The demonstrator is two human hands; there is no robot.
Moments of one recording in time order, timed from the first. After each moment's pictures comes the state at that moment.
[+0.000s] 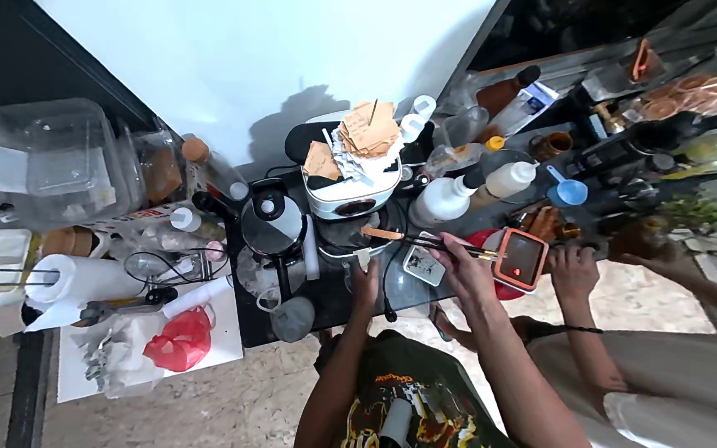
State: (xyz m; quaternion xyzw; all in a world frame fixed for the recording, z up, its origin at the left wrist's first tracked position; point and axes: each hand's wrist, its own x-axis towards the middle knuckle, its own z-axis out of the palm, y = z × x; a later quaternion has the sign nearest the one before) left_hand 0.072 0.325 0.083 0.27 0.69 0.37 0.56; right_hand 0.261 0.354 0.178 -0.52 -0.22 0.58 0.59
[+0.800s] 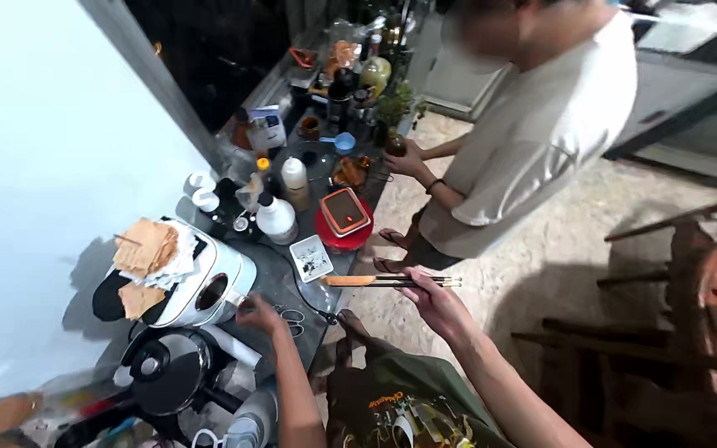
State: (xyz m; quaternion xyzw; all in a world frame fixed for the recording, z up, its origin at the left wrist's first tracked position) left_hand 0.092 0.364 0.079 0.37 0.72 0.46 0.38; right_hand 0.310 0.102 0.234 -0.48 0.06 0.41 0.77
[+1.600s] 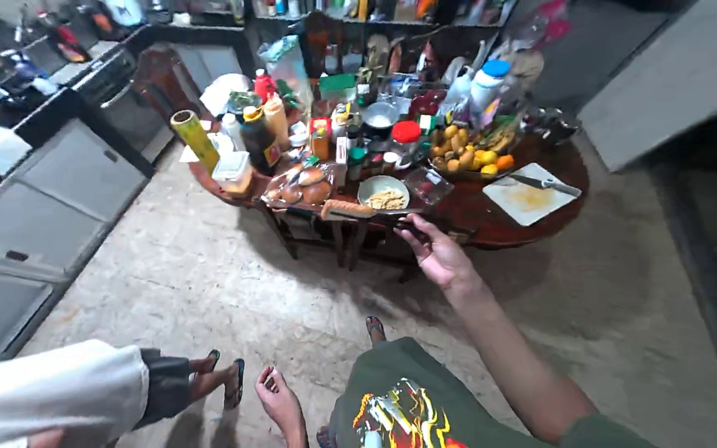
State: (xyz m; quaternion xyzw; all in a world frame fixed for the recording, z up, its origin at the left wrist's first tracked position) left_hand 0.251 -0.222 0.081 0.84 0.02 -0.05 0.54; right_hand 0.129 -0.594 0.303 -0.26 0.35 -0.40 0.81
